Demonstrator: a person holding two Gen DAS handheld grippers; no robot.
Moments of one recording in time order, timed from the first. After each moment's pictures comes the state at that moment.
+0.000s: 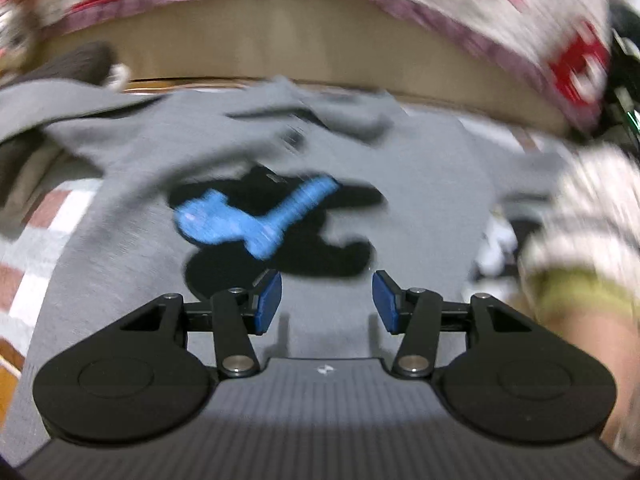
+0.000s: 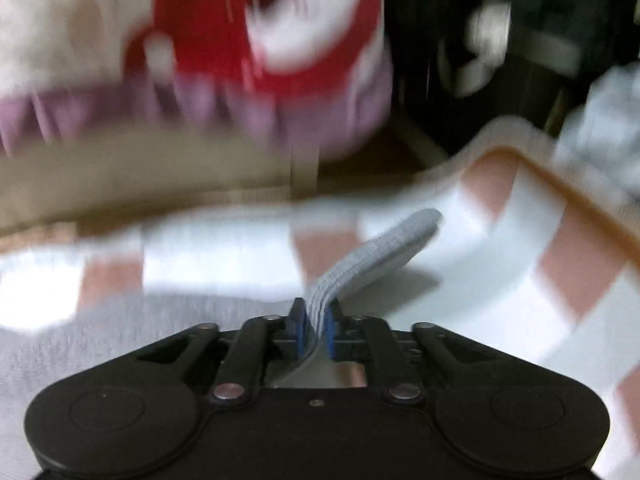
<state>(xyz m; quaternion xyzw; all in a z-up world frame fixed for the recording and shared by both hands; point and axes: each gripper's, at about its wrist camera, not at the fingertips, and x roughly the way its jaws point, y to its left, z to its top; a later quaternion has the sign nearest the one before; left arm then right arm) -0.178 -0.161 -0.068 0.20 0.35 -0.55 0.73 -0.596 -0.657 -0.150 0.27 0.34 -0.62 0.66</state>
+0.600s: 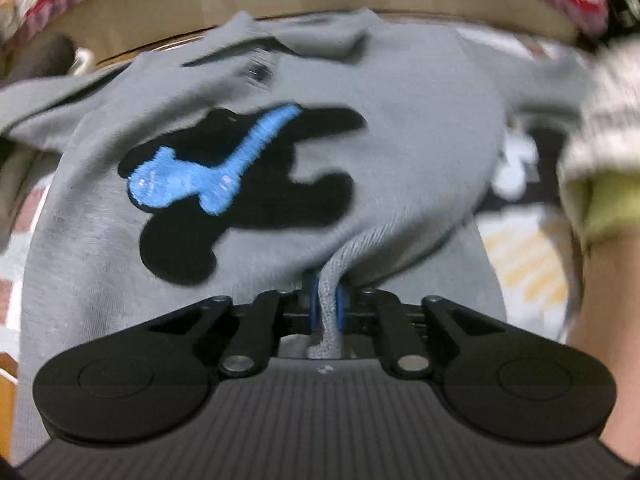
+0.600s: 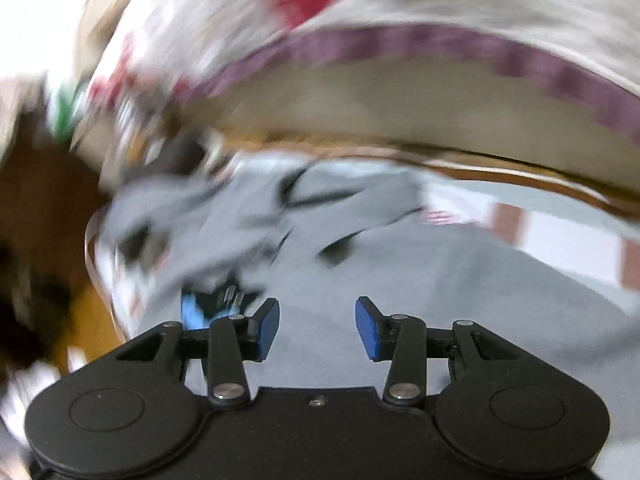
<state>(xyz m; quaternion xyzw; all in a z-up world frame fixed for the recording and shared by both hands) -0.189 -0.207 -0.106 0.27 0.38 -0.51 0.73 -0.345 -0.511 -0.035 0.30 0.37 -0.11 0.87</state>
